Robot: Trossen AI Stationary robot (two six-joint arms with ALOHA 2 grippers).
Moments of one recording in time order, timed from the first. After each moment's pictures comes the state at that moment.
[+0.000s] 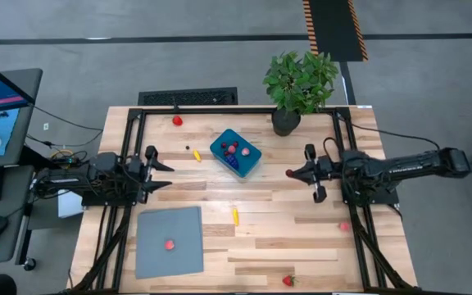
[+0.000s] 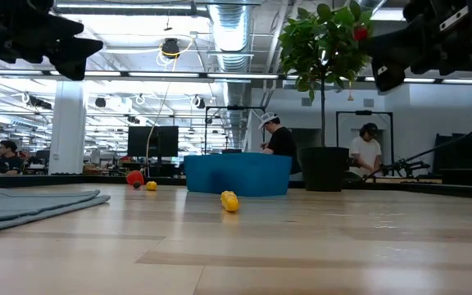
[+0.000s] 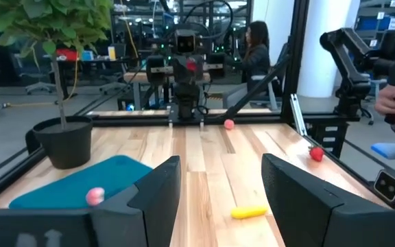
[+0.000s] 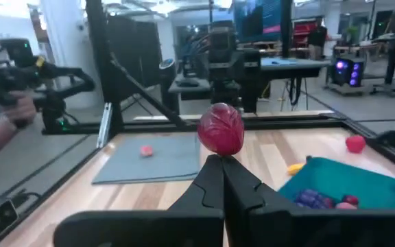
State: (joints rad) left arm 0.04 0.00 0.14 -0.10 0.12 -0.02; right arm -0.01 0.65 0.13 0.52 -0.14 0.01
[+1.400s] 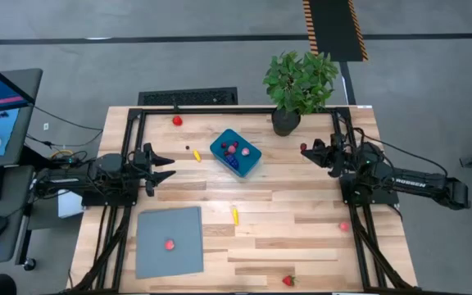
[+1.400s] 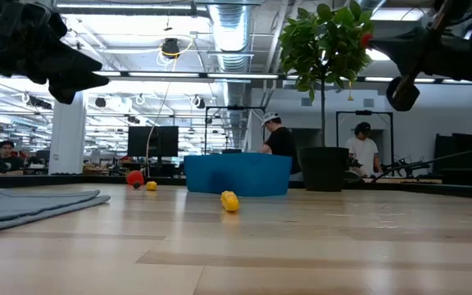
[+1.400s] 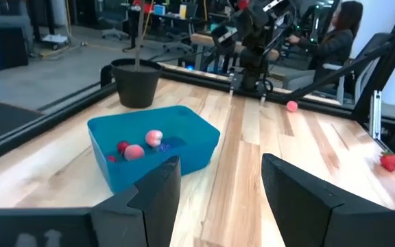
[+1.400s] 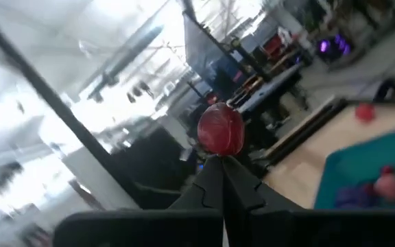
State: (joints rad) left arm 0.03 0.00 0.14 -0.24 -0.15 -0.19; right arm -0.37 0.37 0.02 0.61 -0.31 0.79
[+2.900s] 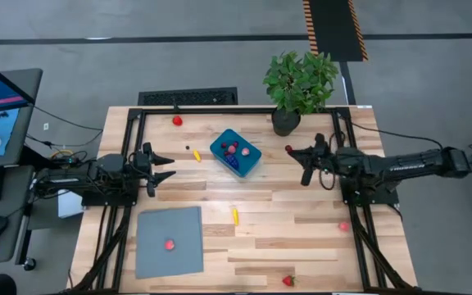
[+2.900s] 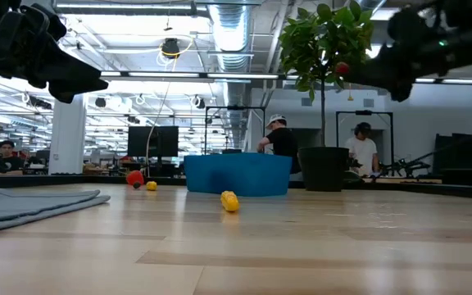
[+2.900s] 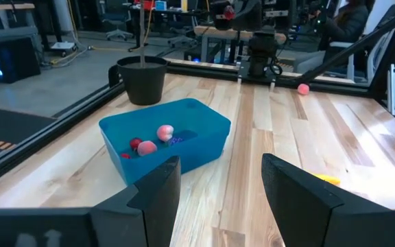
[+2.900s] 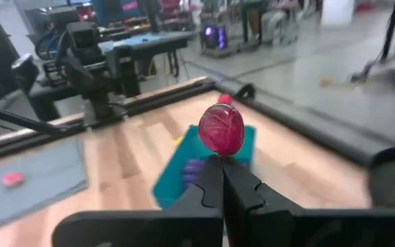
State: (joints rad) left arm 0.04 0.00 0.14 -0.27 -0.16 -0.10; right arm -0.02 0.67 0.24 0.29 0.34 0.16
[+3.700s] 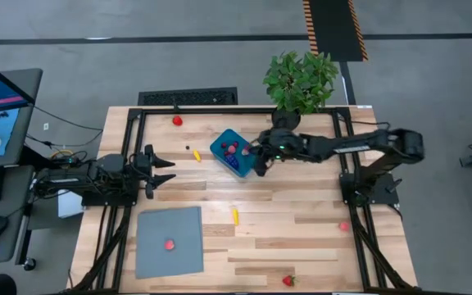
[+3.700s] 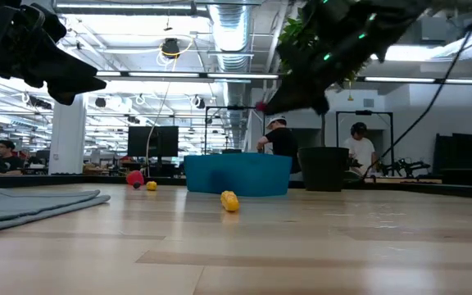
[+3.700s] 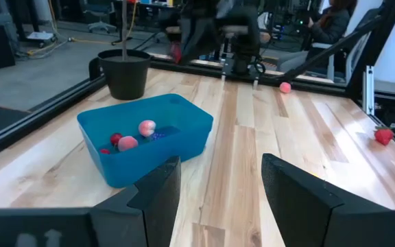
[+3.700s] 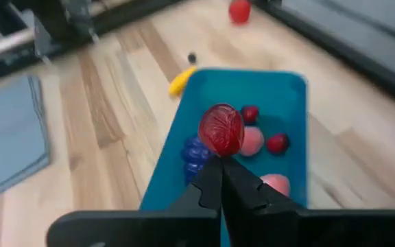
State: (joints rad) left arm 0.03 0.00 0.14 -0.28 -0.10 -0.14; right arm -0.18 1.50 0.84 0.08 0.10 0.24
